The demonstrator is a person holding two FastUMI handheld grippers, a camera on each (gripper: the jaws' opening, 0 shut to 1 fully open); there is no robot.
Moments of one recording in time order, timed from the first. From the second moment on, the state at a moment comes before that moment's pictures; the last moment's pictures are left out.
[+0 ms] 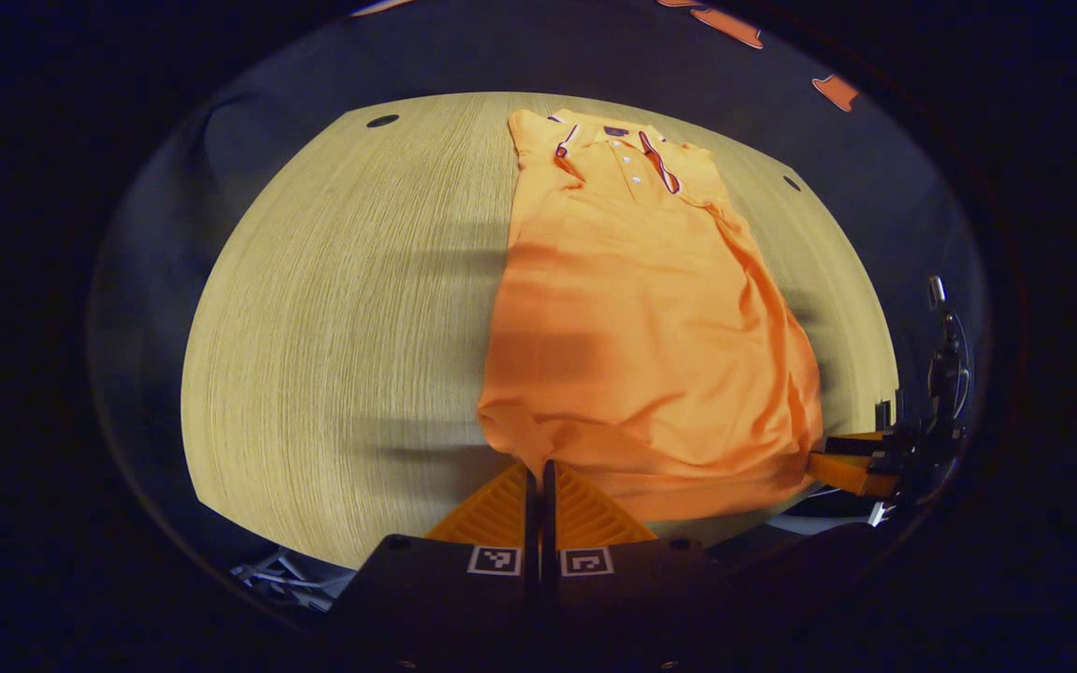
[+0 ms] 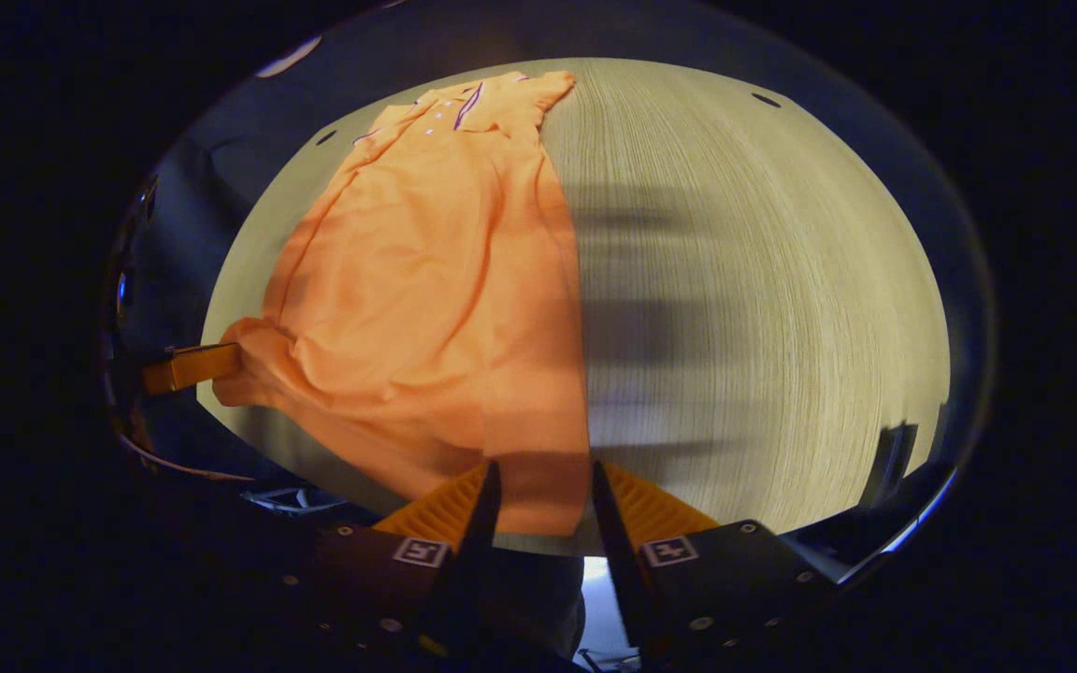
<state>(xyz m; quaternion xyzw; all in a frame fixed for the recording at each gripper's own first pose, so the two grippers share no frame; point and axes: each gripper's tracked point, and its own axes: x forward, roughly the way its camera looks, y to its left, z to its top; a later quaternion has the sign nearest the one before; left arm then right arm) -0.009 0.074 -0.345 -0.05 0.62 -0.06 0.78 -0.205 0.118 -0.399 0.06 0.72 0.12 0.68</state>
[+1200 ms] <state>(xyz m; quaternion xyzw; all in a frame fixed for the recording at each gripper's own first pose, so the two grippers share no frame) -0.014 0.081 -0.336 -0.06 0.60 -0.07 0.79 -0.168 0.166 -0.373 0.12 0.66 0.14 0.73</state>
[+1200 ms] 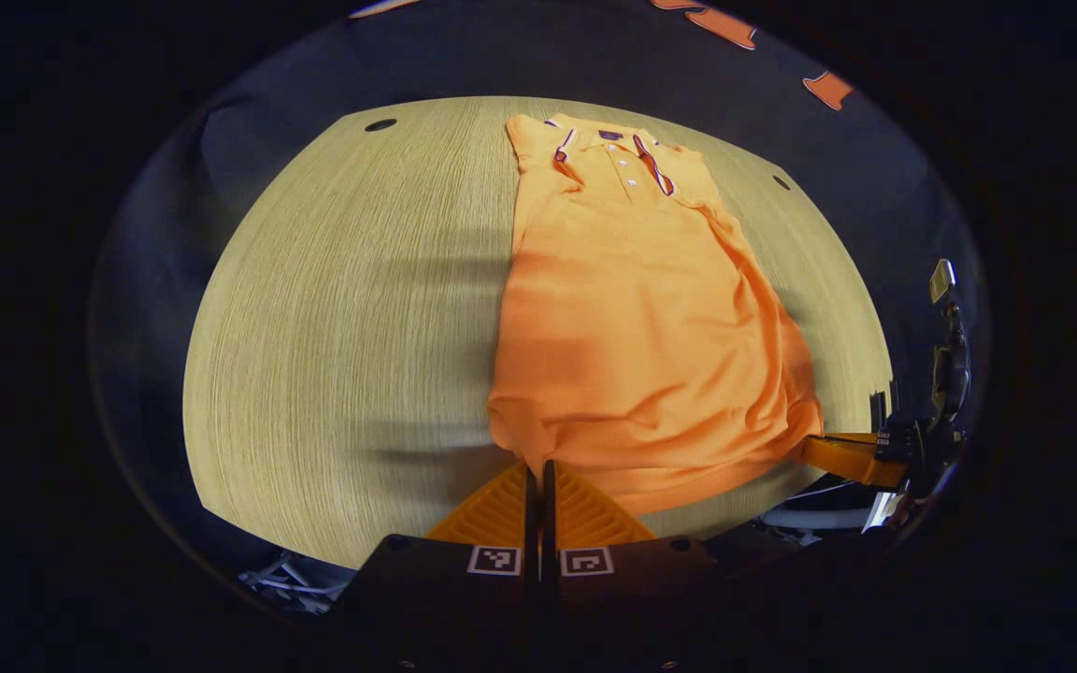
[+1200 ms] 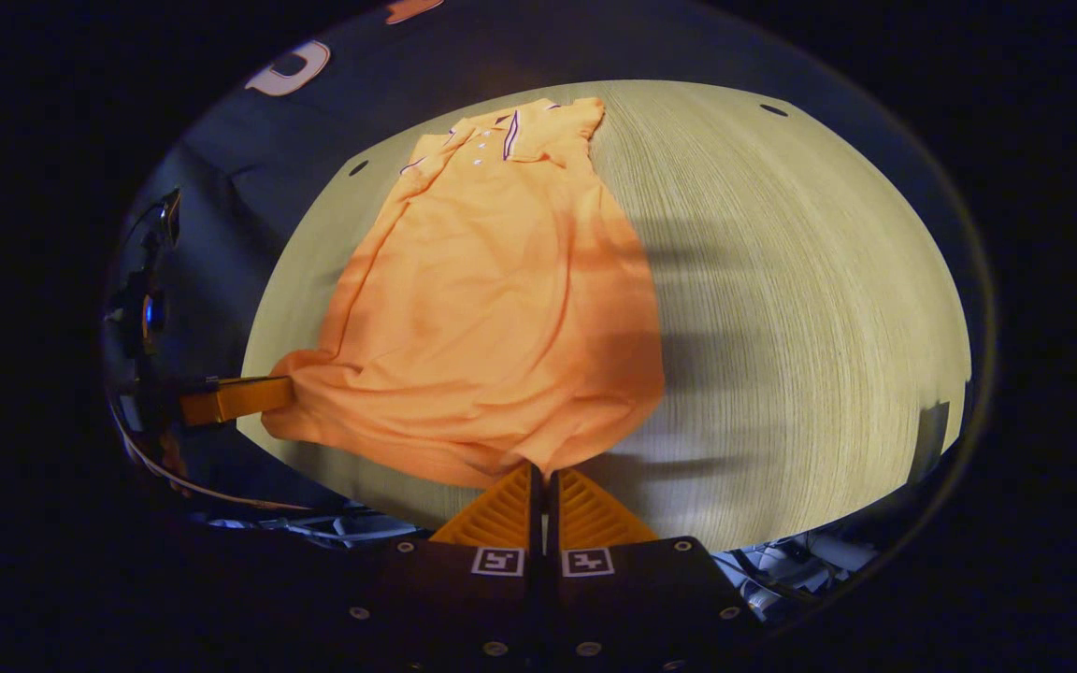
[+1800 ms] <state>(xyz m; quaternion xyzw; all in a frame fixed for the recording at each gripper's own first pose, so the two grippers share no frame) 0.074 0.066 -0.286 -0.07 0.54 -0.08 0.84 -0.044 0.153 -0.337 0.15 0.58 0.16 0.79</state>
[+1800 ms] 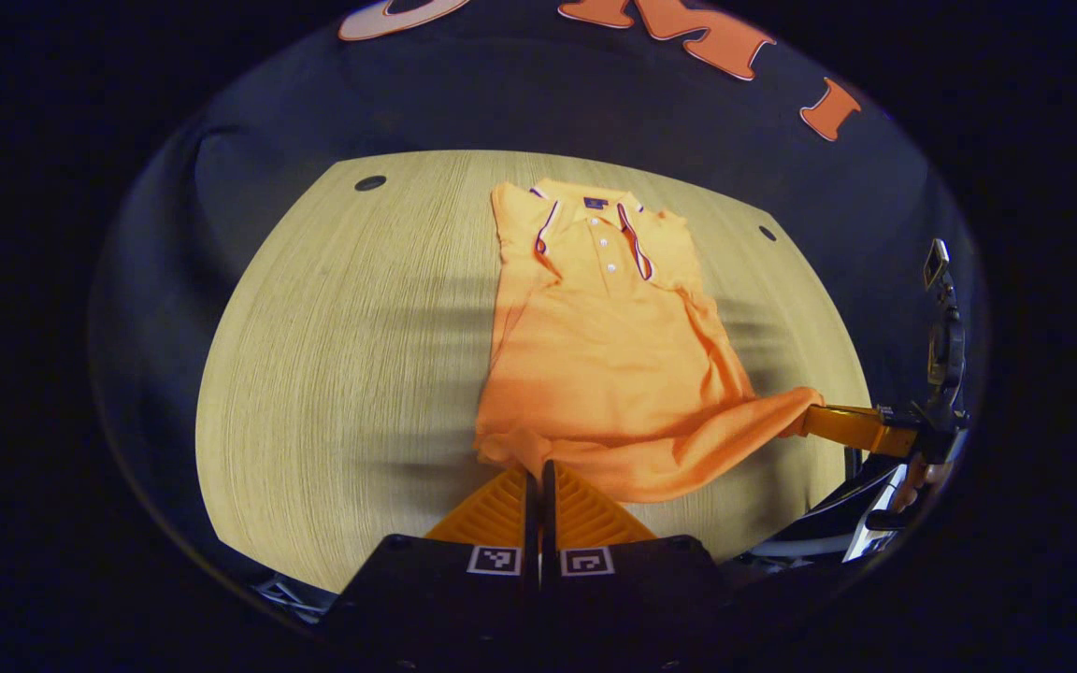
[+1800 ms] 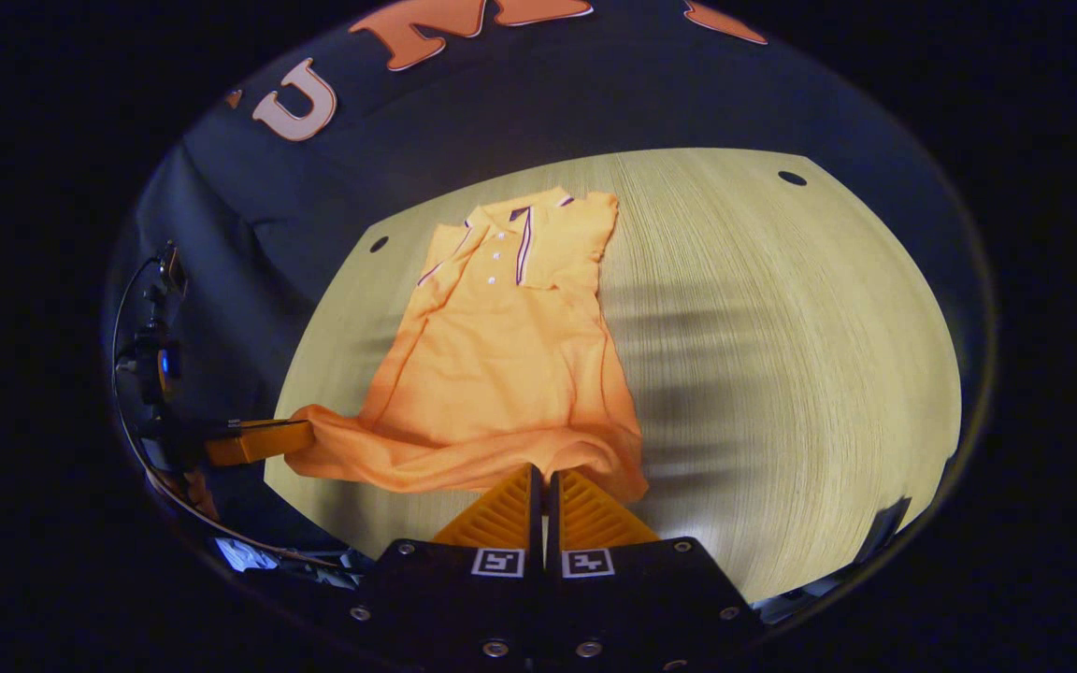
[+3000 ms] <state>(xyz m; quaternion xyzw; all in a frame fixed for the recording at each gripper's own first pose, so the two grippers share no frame) 0.303 0.072 -0.238 -0.06 0.47 -0.05 0.88 0.176 0.155 -0.308 0.16 0.50 0.19 0.83</state>
